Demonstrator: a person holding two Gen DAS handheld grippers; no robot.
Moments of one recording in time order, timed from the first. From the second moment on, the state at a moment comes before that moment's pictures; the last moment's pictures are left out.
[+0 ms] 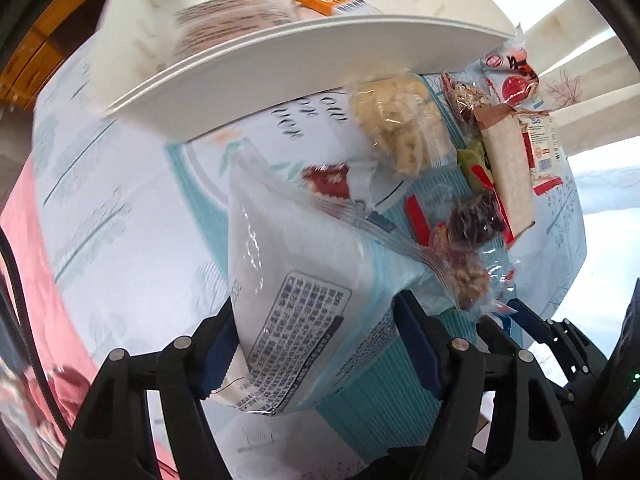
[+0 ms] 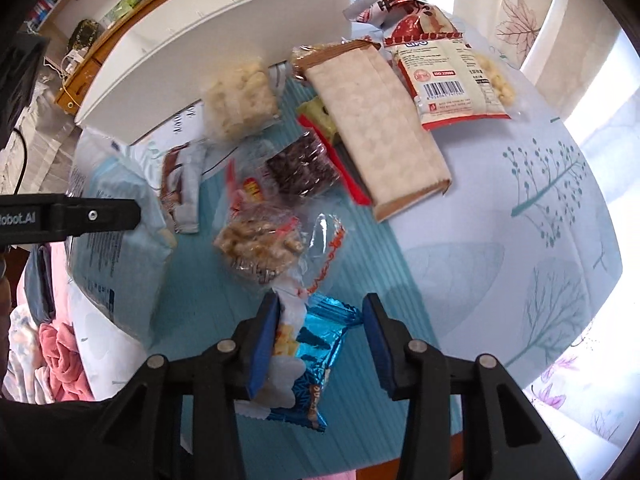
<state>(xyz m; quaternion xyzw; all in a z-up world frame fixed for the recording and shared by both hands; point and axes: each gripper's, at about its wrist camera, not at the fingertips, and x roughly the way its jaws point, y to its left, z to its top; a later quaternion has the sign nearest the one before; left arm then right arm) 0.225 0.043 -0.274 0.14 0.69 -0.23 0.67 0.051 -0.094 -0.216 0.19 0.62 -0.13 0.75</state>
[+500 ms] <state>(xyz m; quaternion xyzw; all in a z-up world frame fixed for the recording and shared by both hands) 0.219 0.133 -0.192 0.04 0.67 -0.19 0.71 0.040 -0.023 -0.169 0.17 0.58 -0.08 0.79</state>
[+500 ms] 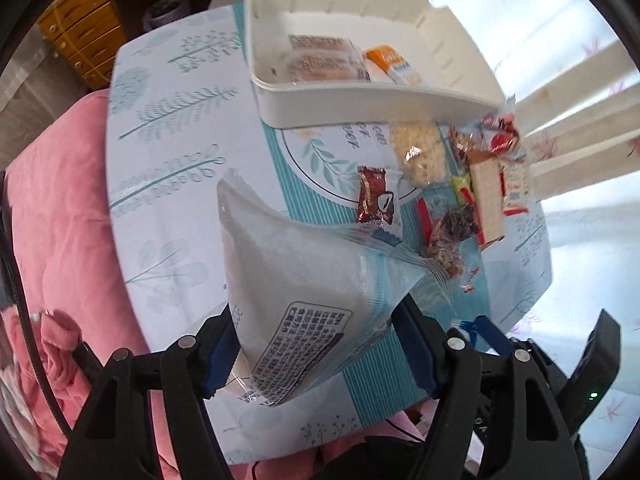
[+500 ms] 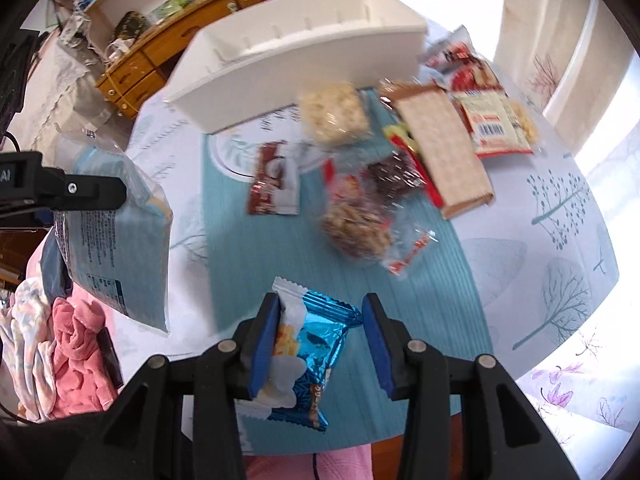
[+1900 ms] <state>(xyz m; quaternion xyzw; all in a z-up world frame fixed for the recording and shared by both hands) 0.372 0.060 -0.076 -0.10 0.61 -0.14 0.77 0.251 -0.097 -0.056 0.10 0.48 0.04 0.87</state>
